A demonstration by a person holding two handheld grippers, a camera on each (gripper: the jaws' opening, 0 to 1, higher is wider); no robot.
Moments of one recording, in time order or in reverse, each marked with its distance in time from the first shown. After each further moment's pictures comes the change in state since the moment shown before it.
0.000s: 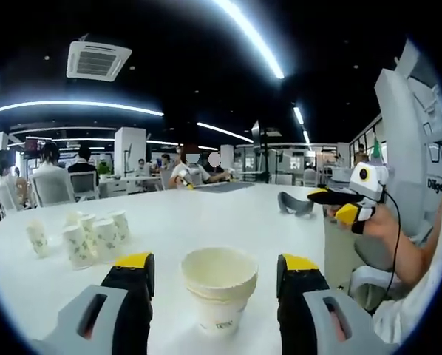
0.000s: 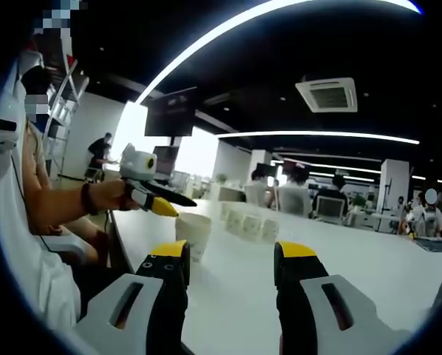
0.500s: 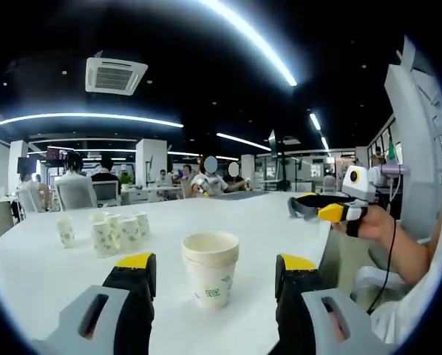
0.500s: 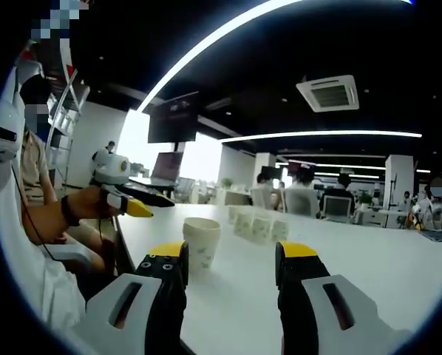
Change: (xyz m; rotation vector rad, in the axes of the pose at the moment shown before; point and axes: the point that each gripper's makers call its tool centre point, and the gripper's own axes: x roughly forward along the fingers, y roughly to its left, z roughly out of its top) left arm -0.066 -0.025 -0.007 0.009 -0.064 0.114; right arm 0.015 0.013 -0.006 0.051 -0.025 0.032
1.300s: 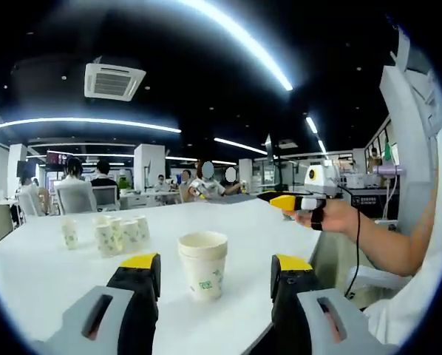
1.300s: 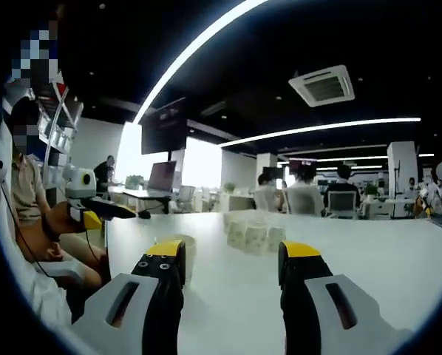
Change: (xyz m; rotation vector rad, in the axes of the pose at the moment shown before) left arm -0.020 0.001 0.009 0.007 -0.026 -0.003; right arm 0.065 -0.071 0.003 0.104 -0.014 0.019
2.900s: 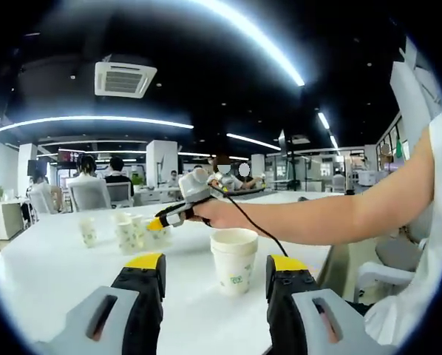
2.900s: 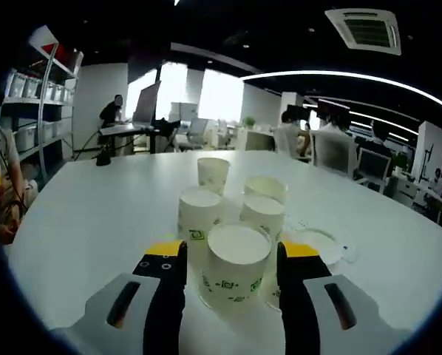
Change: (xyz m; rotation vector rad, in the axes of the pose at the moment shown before) left arm -0.009 0.042 -0.001 0.009 0.032 0.073; right arm 0.317 -0.044 -0.109 -0.086 0.408 0.133
